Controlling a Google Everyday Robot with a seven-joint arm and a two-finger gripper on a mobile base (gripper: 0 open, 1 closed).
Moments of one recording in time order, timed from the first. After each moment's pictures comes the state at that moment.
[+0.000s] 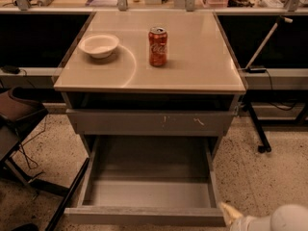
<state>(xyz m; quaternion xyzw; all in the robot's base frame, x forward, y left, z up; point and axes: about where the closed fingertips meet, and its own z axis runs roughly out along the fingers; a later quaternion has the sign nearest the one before) 0.265 -0.170 0.594 -0.59 0.78 0.11 0.18</state>
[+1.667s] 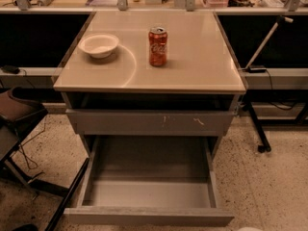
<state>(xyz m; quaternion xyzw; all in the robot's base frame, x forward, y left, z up) 0.227 -0.141 0.379 -0.55 0.79 0.23 0.13</state>
